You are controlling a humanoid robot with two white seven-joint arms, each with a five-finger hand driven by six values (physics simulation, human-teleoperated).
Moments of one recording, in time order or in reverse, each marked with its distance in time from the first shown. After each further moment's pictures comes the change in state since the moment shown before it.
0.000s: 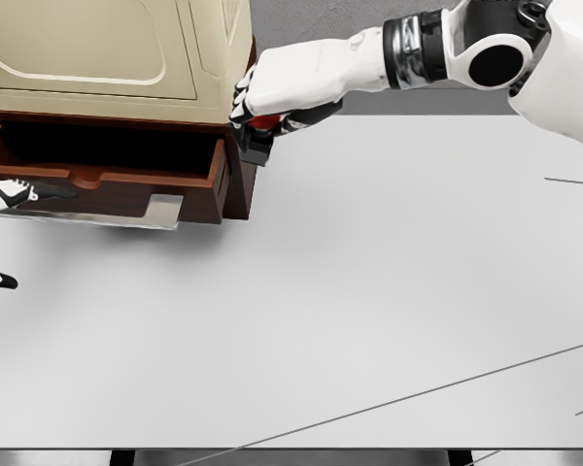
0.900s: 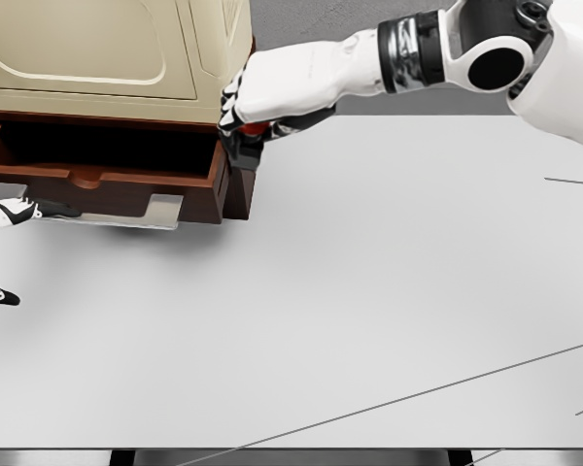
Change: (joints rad) left arm 0.052 0.008 -0.001 -0.007 0.007 0.000 0.001; right arm -0.003 -0.008 -0.010 -0.060 -0.001 0.000 -0.005
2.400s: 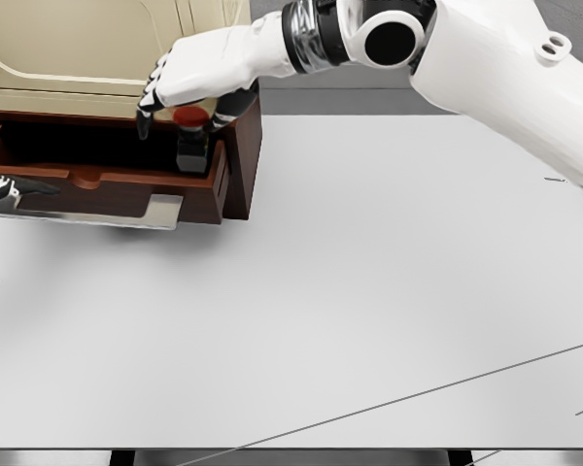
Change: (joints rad) left arm -0.006 0.049 0.050 -0.005 -0.009 0.000 0.017; right arm -0.037 0.271 -0.016 0.266 0.019 0.000 0.042
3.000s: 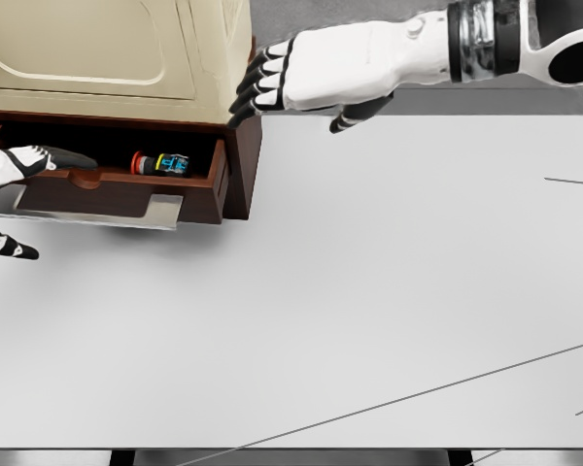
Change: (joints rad) left arm -0.063 -0.161 0.069 0.002 -0.006 0.000 -0.086; right arm -0.020 -0.485 0.059 -0.427 -0.015 0.001 -0.095
